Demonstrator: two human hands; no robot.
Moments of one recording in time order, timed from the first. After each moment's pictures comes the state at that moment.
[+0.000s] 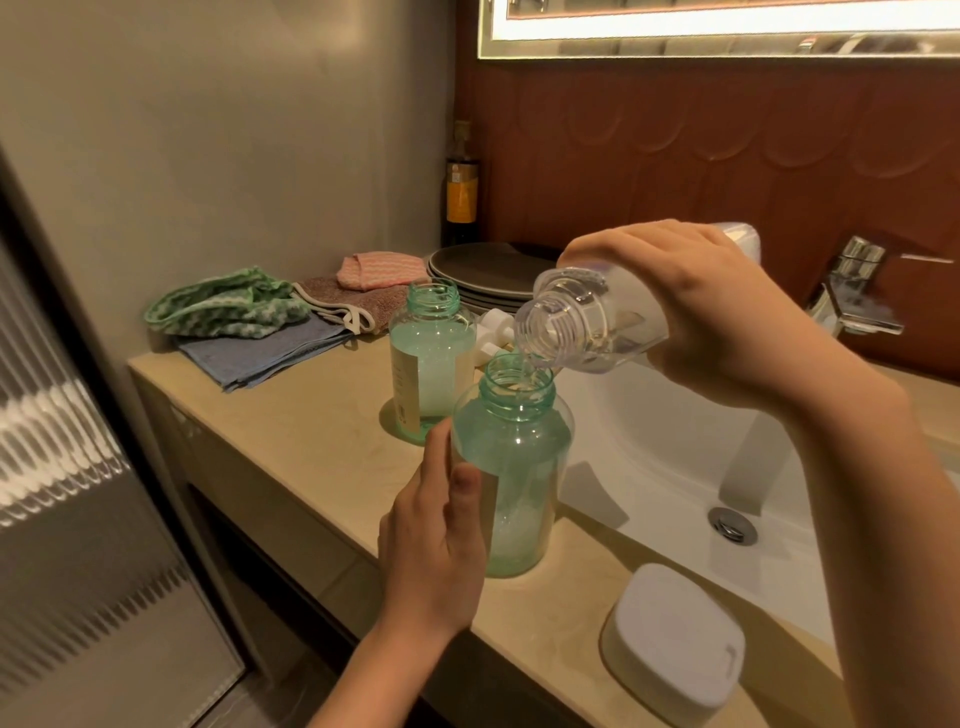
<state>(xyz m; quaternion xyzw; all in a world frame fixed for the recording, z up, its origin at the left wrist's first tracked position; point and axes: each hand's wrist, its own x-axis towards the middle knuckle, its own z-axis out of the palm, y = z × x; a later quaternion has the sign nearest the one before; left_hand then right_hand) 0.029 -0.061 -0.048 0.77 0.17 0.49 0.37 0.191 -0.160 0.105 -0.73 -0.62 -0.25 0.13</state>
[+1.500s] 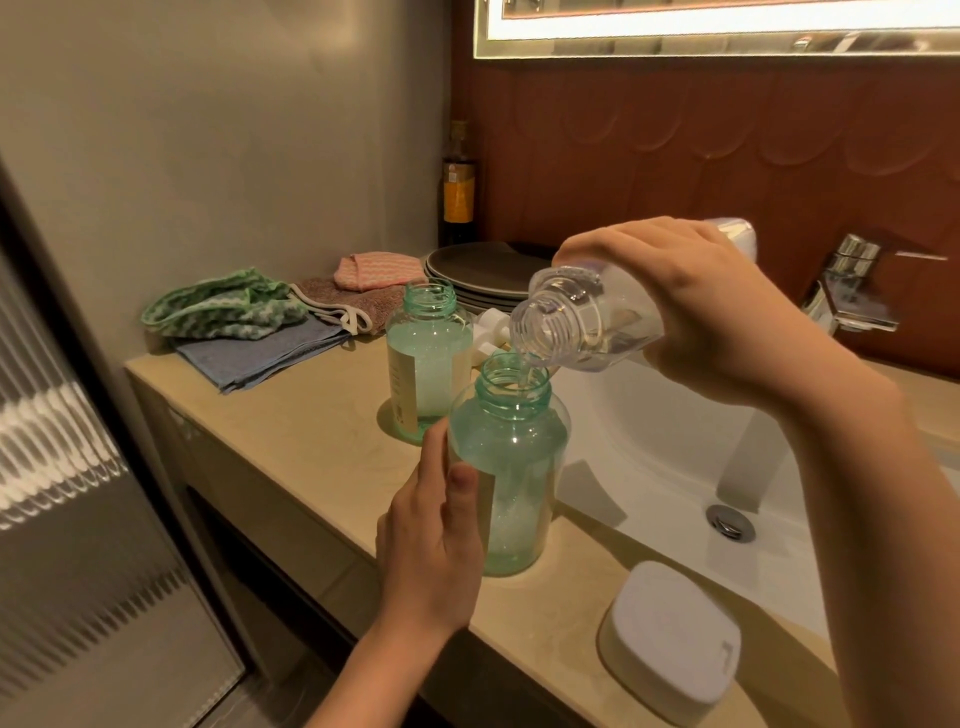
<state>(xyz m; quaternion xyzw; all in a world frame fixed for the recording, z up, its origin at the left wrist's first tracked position) 0.031 -0.060 -0.049 0.77 0.19 0.47 0.39 0.192 -0.160 0.106 -0.73 -0.63 -0.25 0.12</state>
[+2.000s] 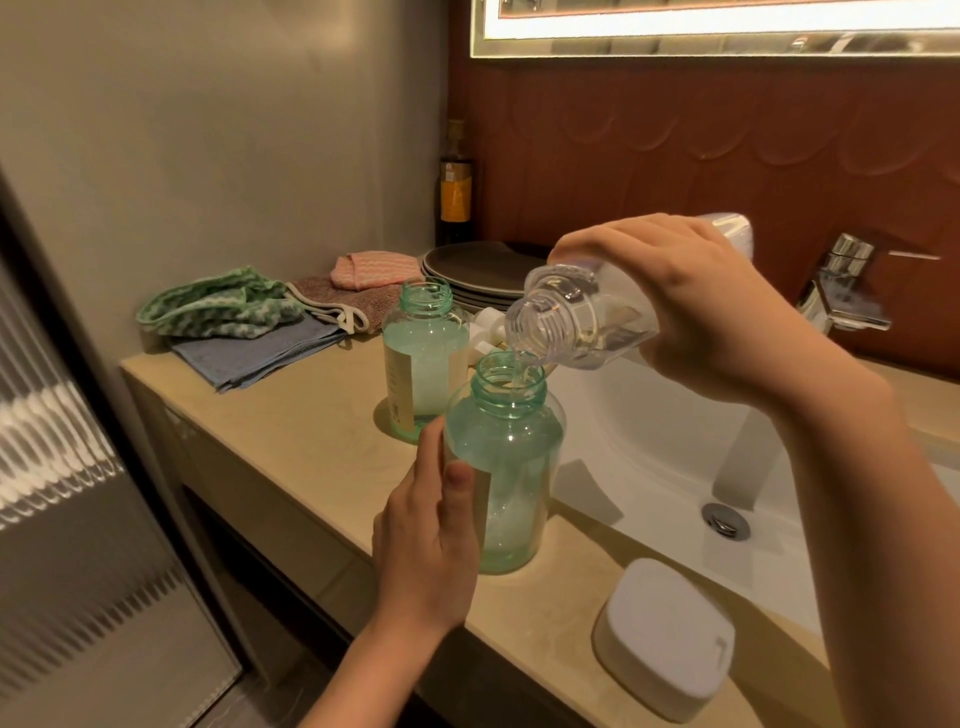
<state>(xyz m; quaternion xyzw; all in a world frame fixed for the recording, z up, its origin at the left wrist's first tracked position) 0.031 -0.061 -0.048 0.78 0.18 0.46 0.39 0.192 -0.160 0.105 -0.73 -0.62 -0.27 0.12</state>
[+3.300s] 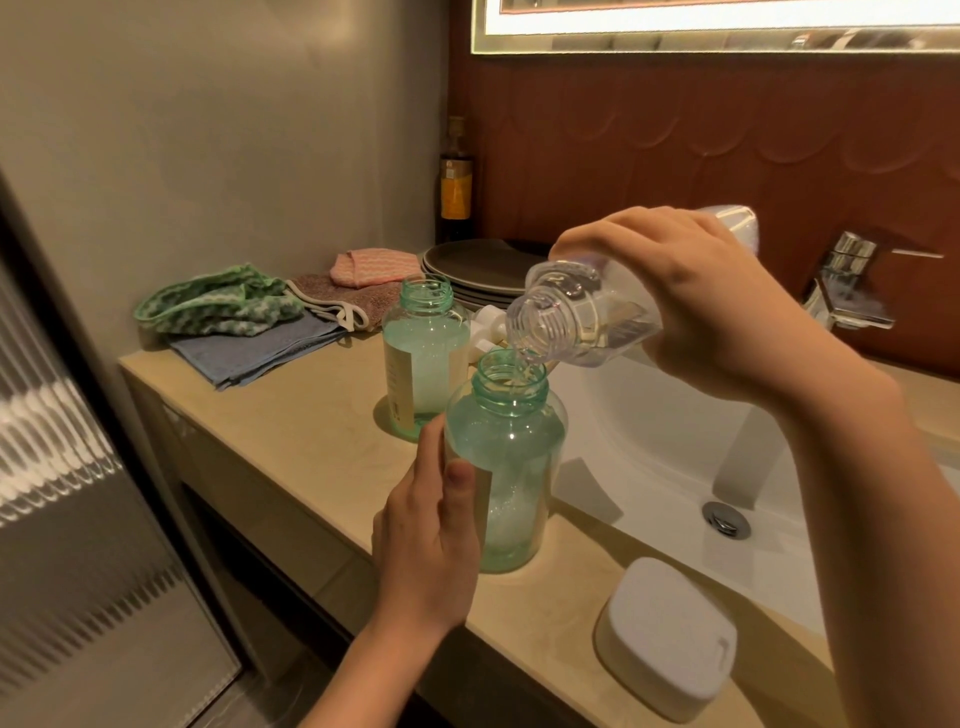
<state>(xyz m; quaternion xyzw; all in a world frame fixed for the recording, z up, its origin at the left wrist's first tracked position) 0.030 -0.062 -0.050 0.77 0.18 0.50 0.36 0.192 -0.160 0.107 -0.72 -0.62 -0.28 0.10</state>
